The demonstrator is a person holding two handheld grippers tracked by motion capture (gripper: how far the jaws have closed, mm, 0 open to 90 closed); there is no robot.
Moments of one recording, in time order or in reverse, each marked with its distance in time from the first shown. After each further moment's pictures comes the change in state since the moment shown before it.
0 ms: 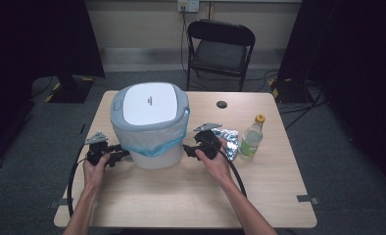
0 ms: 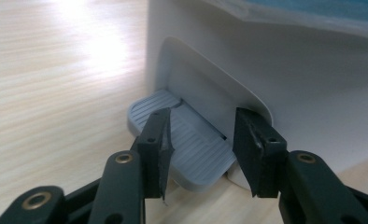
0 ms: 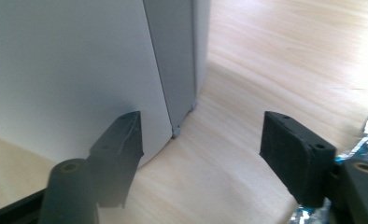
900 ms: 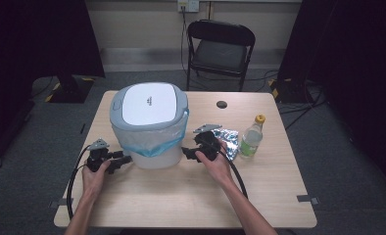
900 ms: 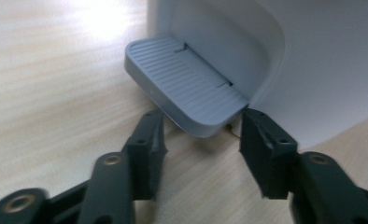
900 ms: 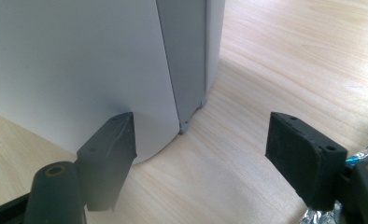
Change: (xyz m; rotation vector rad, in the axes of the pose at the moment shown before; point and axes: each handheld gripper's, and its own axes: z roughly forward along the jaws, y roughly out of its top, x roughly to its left) left arm 0.004 -0.019 -0.001 0.072 0.080 -0.013; right arm 0.003 -0.003 -0.001 0.017 0.053 -0.023
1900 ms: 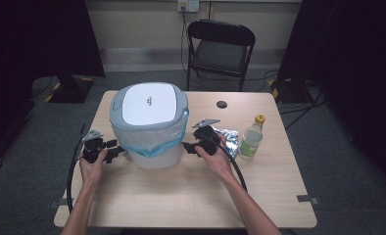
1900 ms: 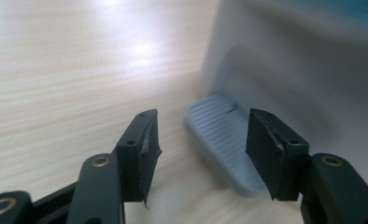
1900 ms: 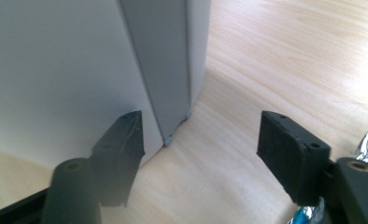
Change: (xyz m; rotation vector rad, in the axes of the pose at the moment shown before) left arm 0.020 0.021 0.000 -0.065 0.104 -0.089; right arm -0.005 0.012 0.002 0.013 -0.020 -0.020
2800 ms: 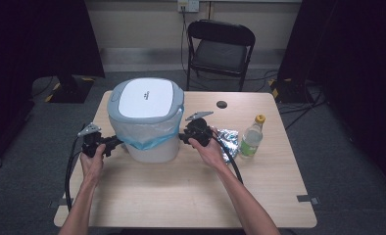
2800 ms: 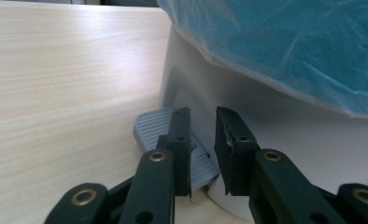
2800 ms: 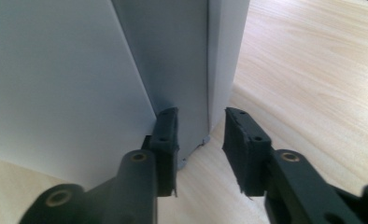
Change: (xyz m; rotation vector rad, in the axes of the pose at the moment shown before) left arm -0.008 0.014 -0.013 -0.098 -0.099 -0.001; right arm -0.005 0.026 0.024 -0.028 0.089 -0.020
